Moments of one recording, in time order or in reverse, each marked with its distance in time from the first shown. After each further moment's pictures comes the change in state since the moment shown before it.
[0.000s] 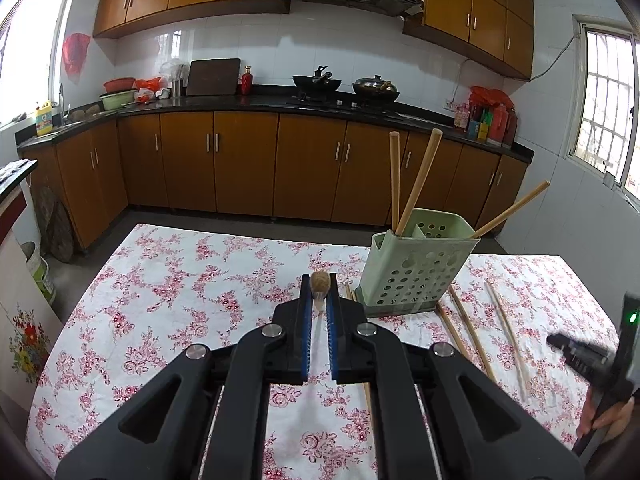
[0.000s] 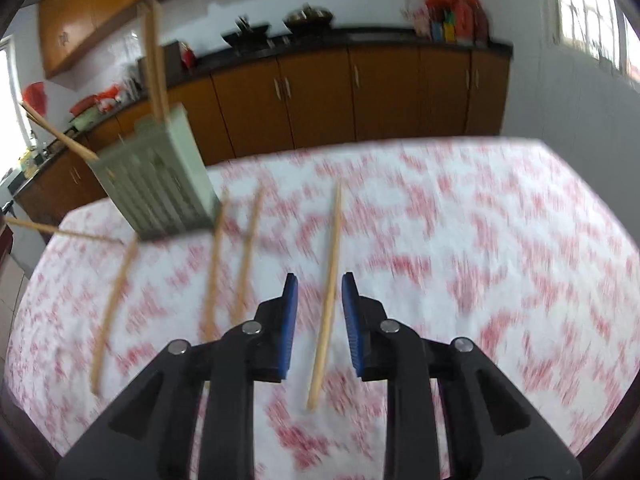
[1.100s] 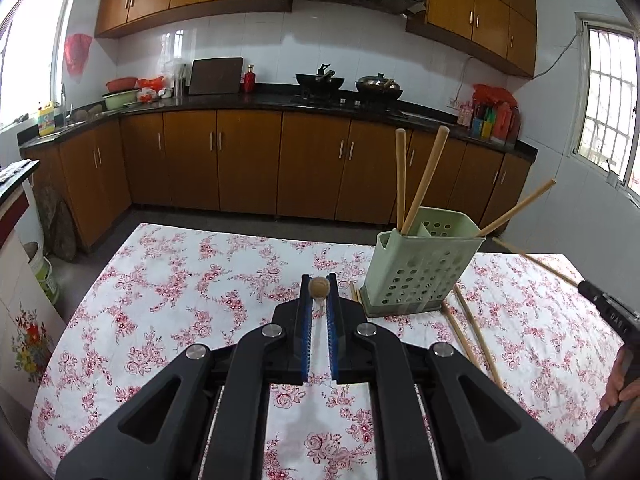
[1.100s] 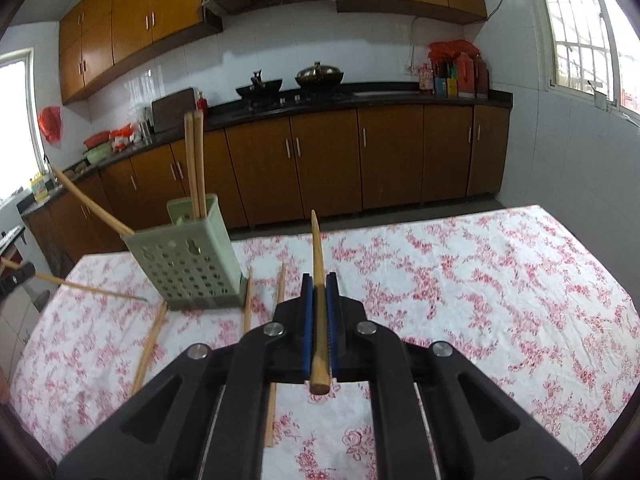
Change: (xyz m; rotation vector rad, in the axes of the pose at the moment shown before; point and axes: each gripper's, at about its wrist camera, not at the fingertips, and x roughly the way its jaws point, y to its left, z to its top) left arm 0.004 0.000 0.001 0.002 0.010 0.014; right arm -0.047 0.025 0.049 -0.039 -0.219 0.019
